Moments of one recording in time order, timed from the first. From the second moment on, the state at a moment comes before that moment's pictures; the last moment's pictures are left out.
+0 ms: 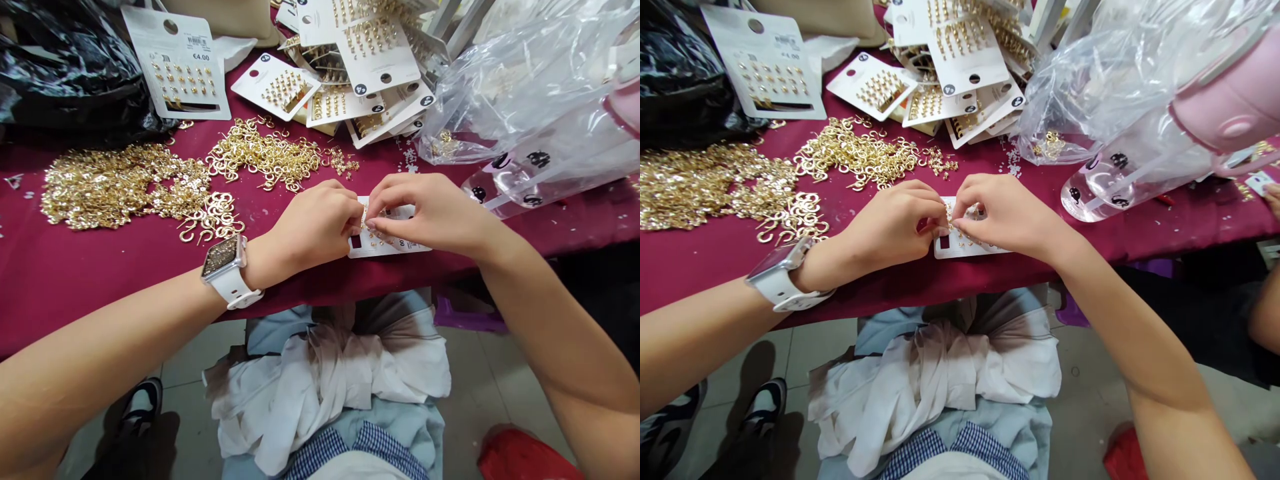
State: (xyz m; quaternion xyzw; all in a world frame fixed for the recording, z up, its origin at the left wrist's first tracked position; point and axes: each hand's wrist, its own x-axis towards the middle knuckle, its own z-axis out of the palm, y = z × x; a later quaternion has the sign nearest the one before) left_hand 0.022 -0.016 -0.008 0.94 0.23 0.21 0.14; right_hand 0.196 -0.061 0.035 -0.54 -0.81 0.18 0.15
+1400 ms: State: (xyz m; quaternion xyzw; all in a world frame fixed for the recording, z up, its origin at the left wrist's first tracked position) left_hand 0.024 -0.020 -0.005 0.95 0.26 0.16 0.12; right_hand 0.186 -0.056 0.035 -0.51 -0.85 0.10 0.08
